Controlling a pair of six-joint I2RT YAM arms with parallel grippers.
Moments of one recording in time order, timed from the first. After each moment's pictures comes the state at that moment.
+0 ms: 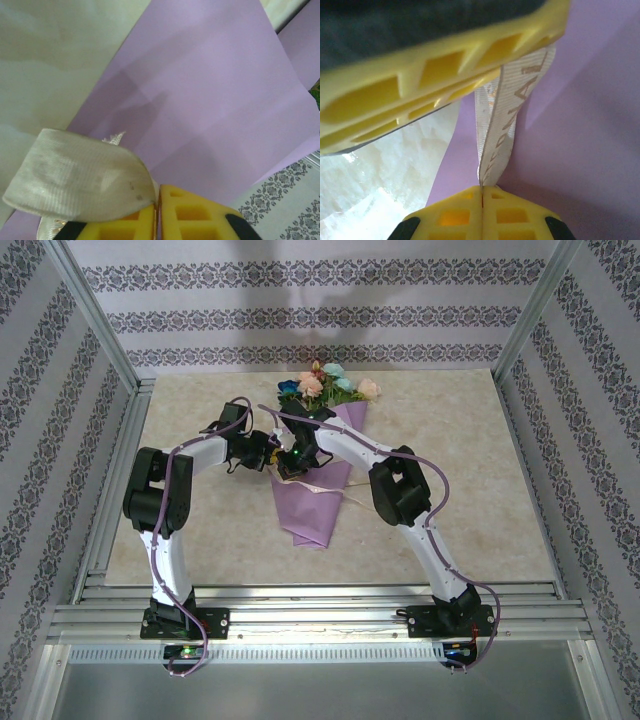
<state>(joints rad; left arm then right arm) -0.17 1.99 1.28 -0.25 0.50 -1.37 0.66 2.45 2.15 -1.00 -0.43 0.21</state>
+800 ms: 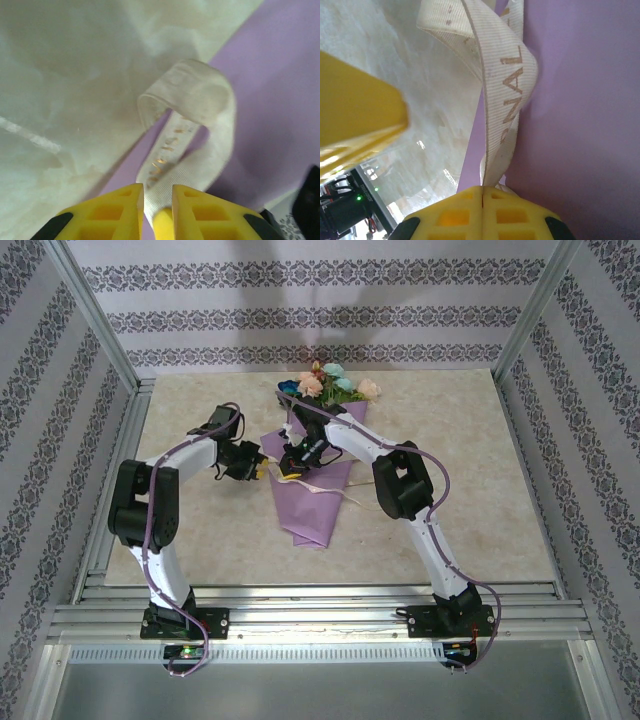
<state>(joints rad) -0.17 1.87 1.23 -0.53 0.42 -1.31 0.58 2.49 2.15 -0.98 -0.71 0.29</state>
